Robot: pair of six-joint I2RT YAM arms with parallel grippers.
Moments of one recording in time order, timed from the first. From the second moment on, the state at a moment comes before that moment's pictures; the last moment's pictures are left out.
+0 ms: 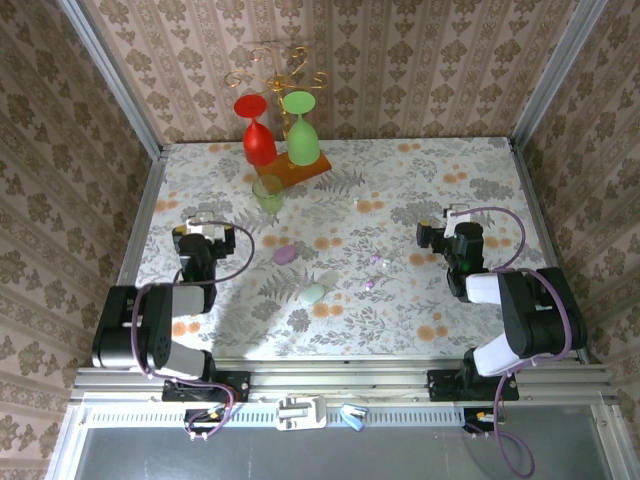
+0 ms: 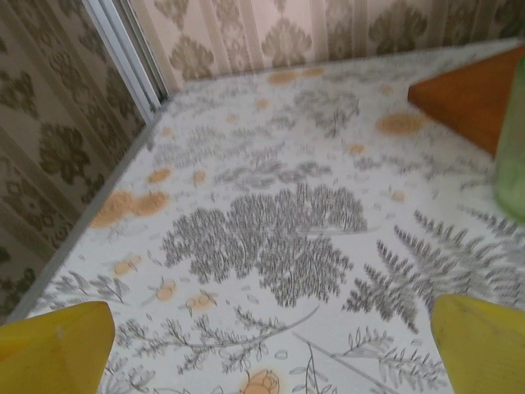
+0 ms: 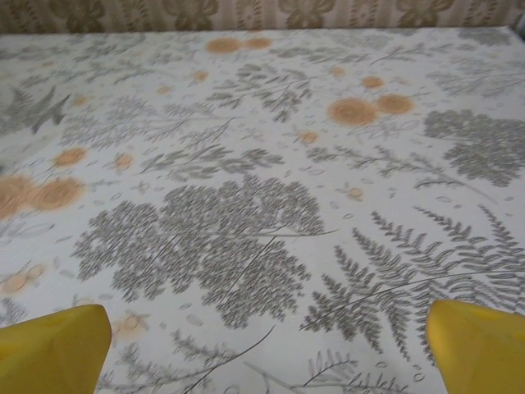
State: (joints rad) left arm -0.10 1.40 0.32 0.83 -0.21 0.12; right arm 0.03 1.50 0.40 0.70 0.06 0.02
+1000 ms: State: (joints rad) left arm -0.48 0.93 0.40 0.22 -0.29 0.06; right arm 0.64 1.58 0.99 -0.34 -0.45 -0.79
